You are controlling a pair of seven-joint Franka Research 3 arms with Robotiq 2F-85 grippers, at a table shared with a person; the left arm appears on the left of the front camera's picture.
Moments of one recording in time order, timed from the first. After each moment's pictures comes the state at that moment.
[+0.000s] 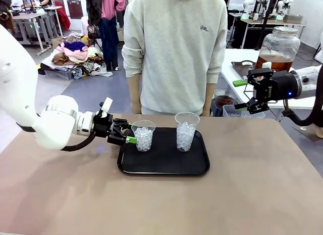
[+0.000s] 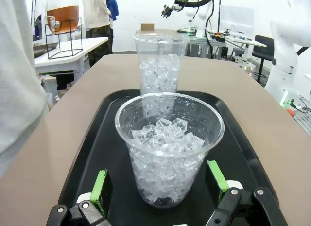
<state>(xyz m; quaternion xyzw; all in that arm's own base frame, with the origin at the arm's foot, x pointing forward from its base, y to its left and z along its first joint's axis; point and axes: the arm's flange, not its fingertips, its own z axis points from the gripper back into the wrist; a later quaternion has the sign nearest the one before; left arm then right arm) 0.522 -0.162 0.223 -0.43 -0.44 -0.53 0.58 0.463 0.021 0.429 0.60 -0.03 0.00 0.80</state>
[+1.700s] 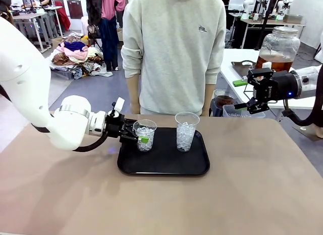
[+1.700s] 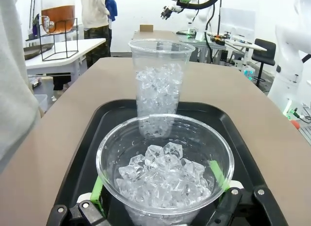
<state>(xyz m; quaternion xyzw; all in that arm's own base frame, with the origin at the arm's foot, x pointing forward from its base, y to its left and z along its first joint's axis) 0.522 -0.207 0.224 -0.44 -0.44 -0.52 0.58 0.463 0.021 0.429 0.60 -0.03 0.00 0.80</state>
